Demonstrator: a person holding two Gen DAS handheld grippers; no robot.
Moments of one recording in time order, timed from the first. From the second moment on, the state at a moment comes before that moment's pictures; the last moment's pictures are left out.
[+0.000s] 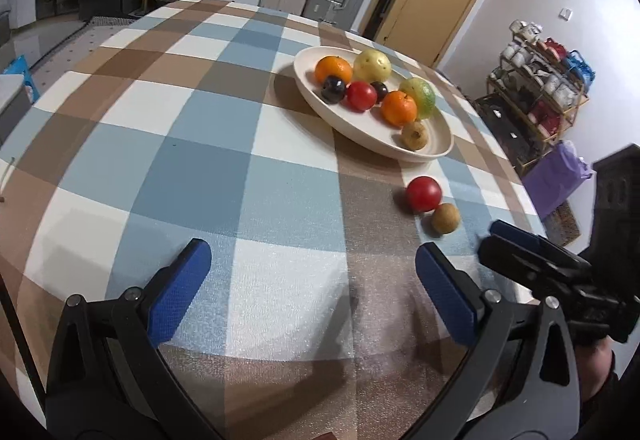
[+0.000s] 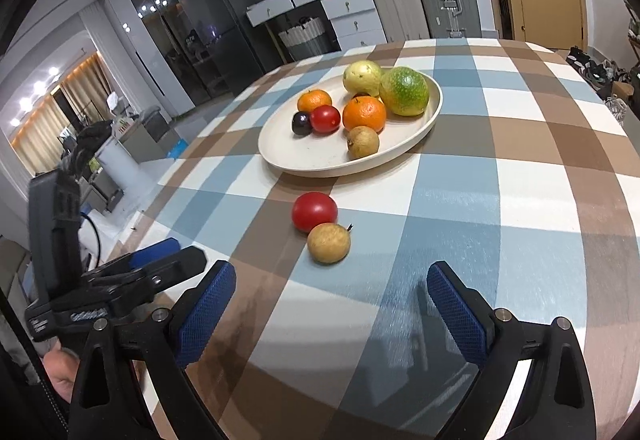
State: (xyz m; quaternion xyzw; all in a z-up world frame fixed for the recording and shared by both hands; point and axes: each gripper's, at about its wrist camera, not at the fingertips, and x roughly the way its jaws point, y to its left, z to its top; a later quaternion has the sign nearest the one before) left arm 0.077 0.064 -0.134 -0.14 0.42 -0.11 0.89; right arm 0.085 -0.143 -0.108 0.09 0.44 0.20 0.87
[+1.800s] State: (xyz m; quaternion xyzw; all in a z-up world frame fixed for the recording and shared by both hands) left arm 0.081 0.018 -0.134 -0.03 0.45 -0.10 0.89; right arm 0.030 -0.171 -0.091 0.12 0.40 0.23 0.88
